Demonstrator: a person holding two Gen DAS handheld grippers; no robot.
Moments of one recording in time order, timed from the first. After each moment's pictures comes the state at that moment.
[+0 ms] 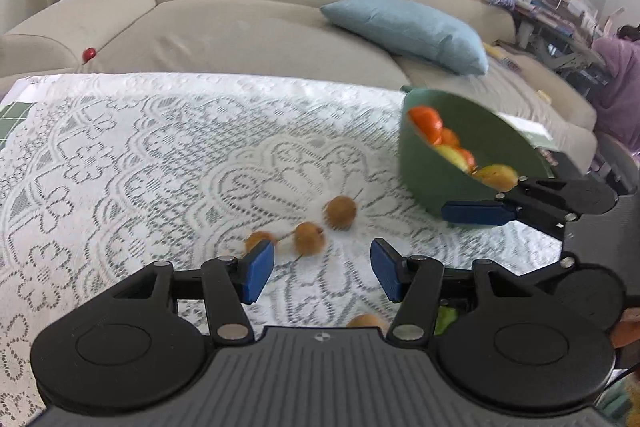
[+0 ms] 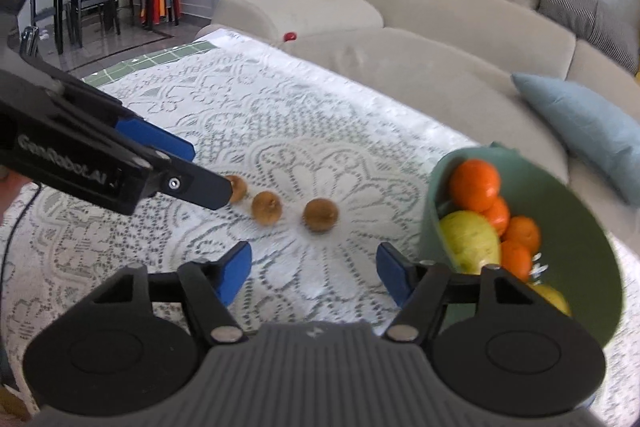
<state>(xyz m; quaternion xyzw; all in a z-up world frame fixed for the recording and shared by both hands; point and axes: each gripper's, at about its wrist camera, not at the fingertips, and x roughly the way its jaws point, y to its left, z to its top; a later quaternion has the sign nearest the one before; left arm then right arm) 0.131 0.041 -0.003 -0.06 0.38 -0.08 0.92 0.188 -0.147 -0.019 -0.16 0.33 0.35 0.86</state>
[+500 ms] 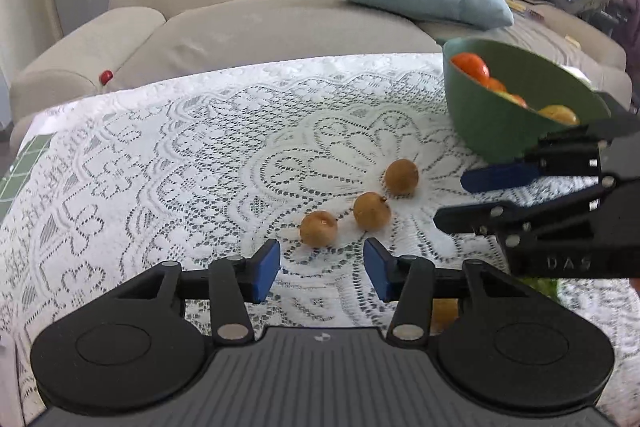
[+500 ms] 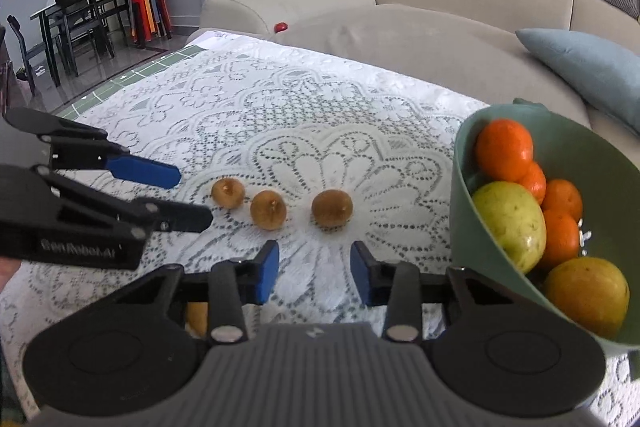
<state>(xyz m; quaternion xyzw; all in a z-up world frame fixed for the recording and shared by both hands) 0.137 0.042 -0.033 0.04 0.38 -0.05 0.92 0.214 -0.131 -0.043 -0.11 0.36 0.34 0.86</state>
